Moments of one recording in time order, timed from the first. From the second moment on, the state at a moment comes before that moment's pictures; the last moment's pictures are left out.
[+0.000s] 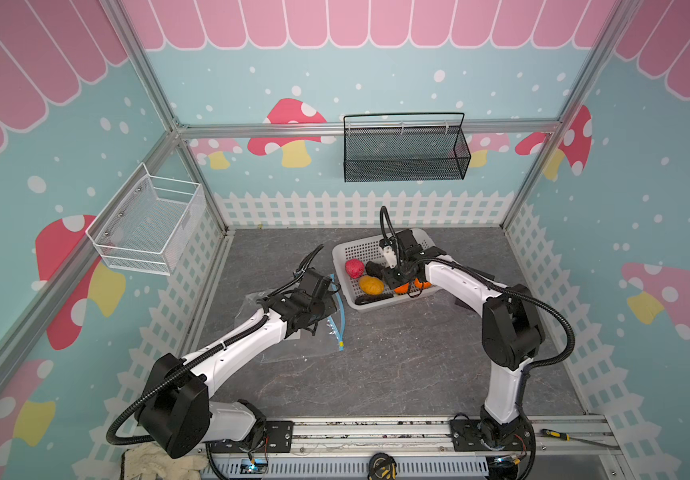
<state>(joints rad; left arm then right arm) -0.56 1.36 0.95 -0.53 -0.14 -0.95 0.47 1.92 1.51 -0.65 0.02 -0.02</state>
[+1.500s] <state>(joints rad) -0.52 1.42 0.97 -0.45 0.08 -0.81 0.43 1.96 1.58 -0.57 -0.08 -0.11</state>
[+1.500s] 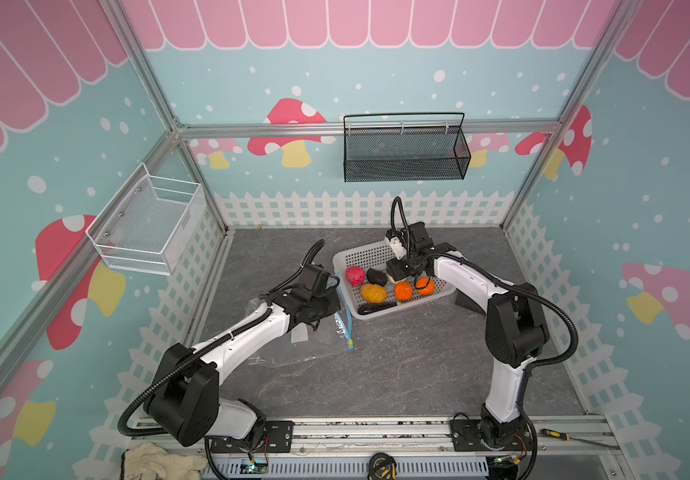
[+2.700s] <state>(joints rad) -0.49 1.38 0.97 -0.45 0.13 -0.79 0.46 2.24 1.84 -0.72 -0.19 -0.14</state>
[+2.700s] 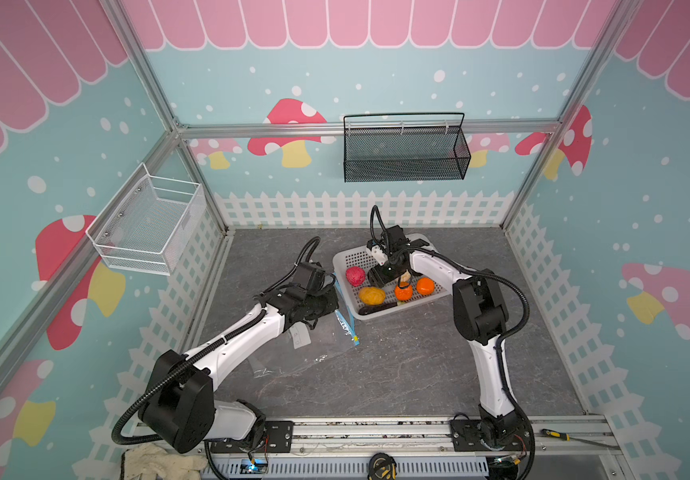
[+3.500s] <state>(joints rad) -0.47 1.34 0.97 -0.45 0.15 -0.78 0.42 2.06 1.64 -0.60 -0.26 -0.05</state>
